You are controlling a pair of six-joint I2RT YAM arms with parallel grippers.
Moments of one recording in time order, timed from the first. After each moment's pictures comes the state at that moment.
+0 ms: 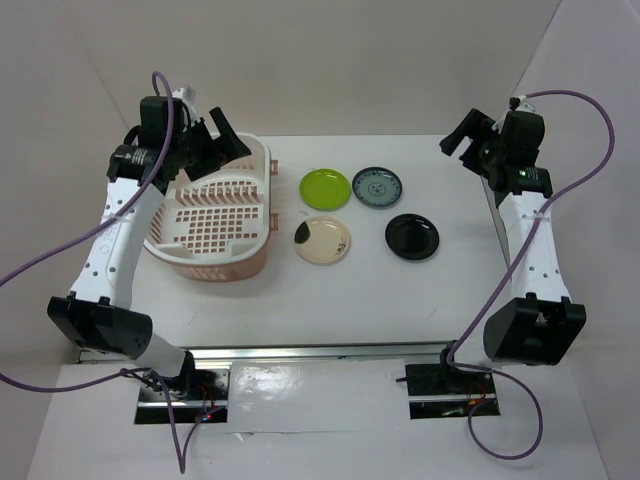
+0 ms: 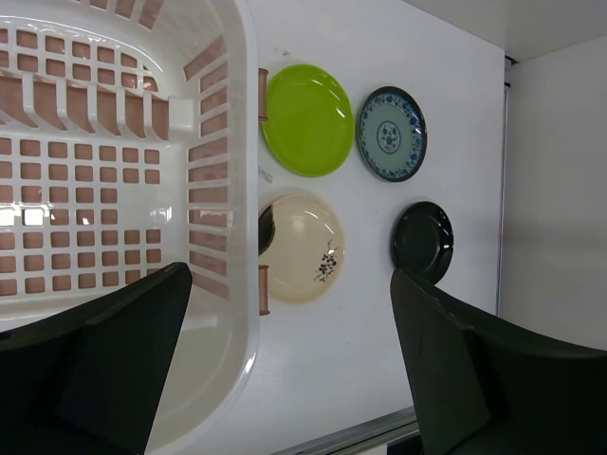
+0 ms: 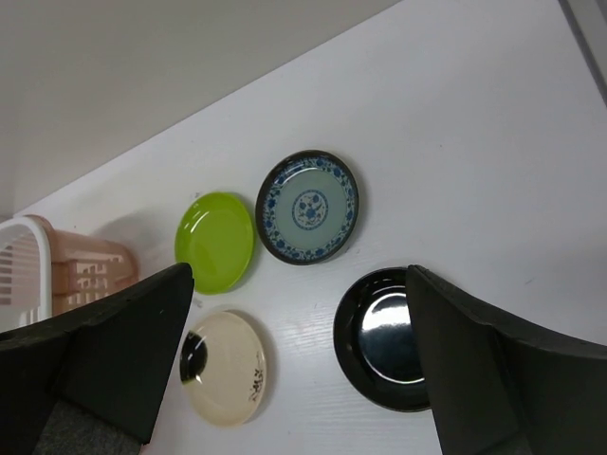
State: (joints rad) left arm -0.13 1.51 1.77 -0.84 0.19 -0.58; right arm -0.15 1.41 1.47 -0.49 -0.17 0.45
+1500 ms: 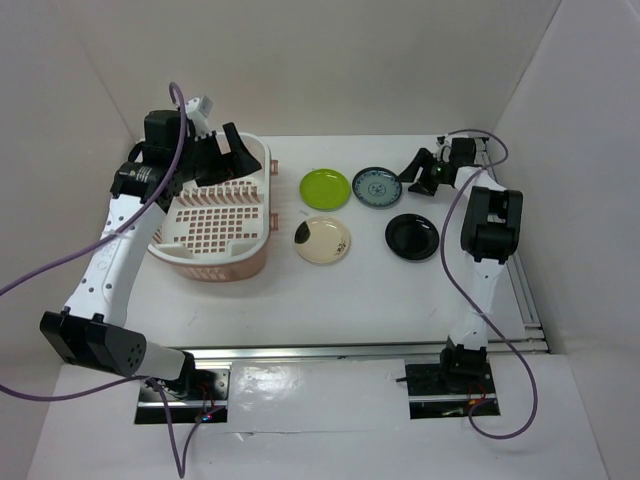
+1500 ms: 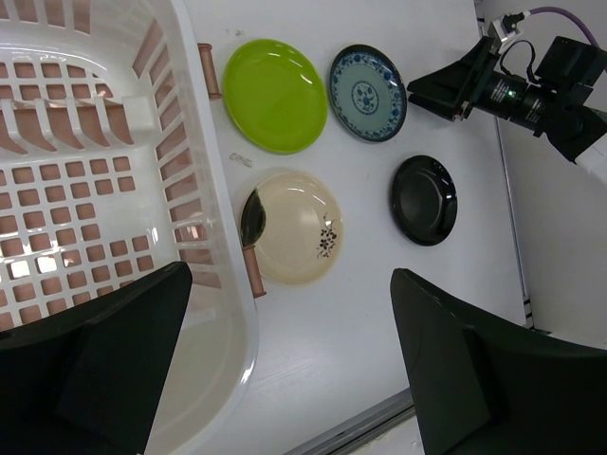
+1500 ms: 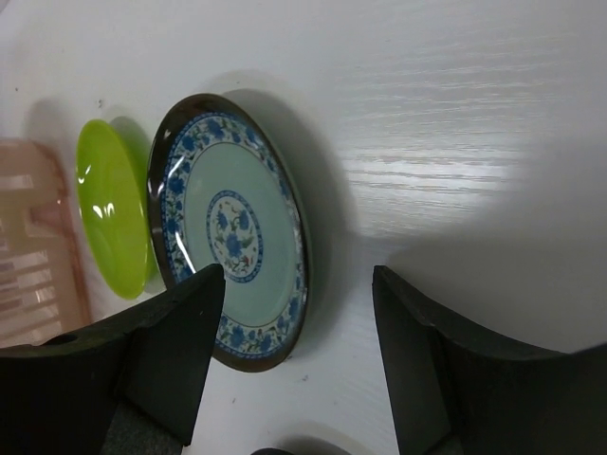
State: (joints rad) left arm -0.17 1.40 1.61 -0.73 0.29 -0.45; right arm -0.16 2.35 1.77 -0.24 -0.65 0.38
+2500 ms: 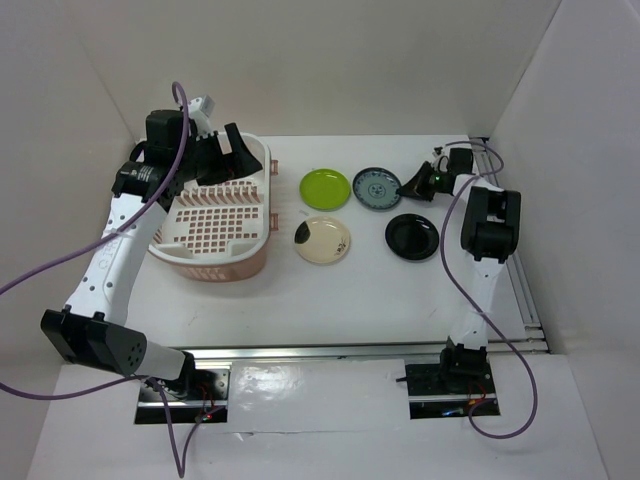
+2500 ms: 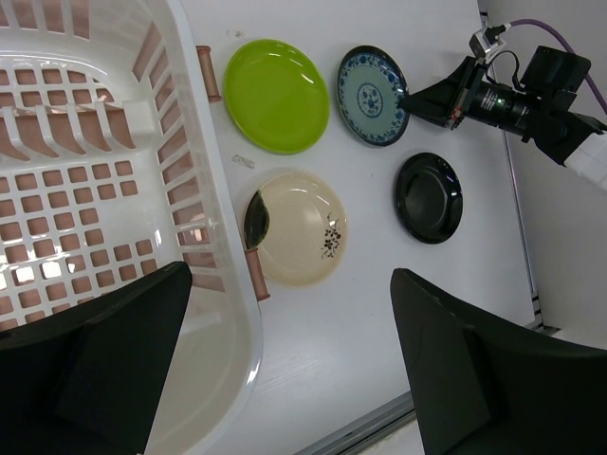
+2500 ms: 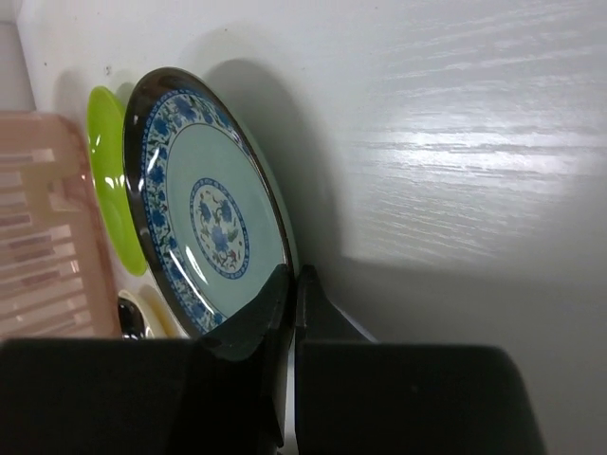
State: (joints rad) left arm -0.17 1.41 1.61 -0.72 0.29 -0.43; right arm -0.16 2.38 1.70 -0.18 -0.75 0.41
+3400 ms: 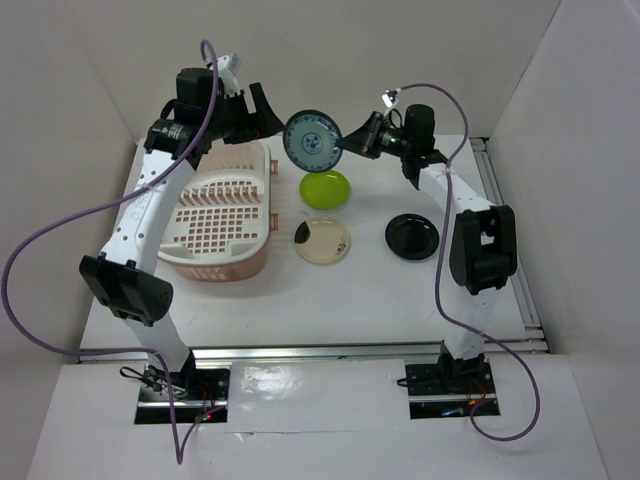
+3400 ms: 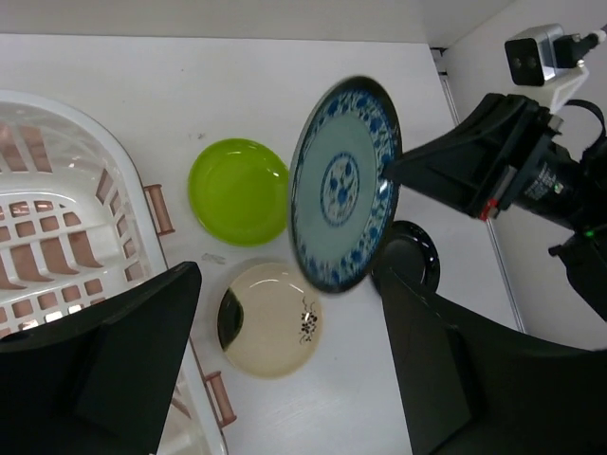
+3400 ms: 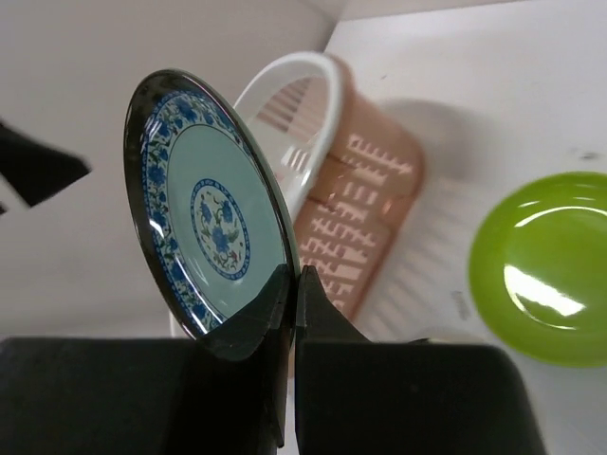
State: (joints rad) left arm -0.25 1.72 2.02 -0.71 0.25 -0.43; right arm 0.16 1.95 1.57 0.22 -0.77 0.79
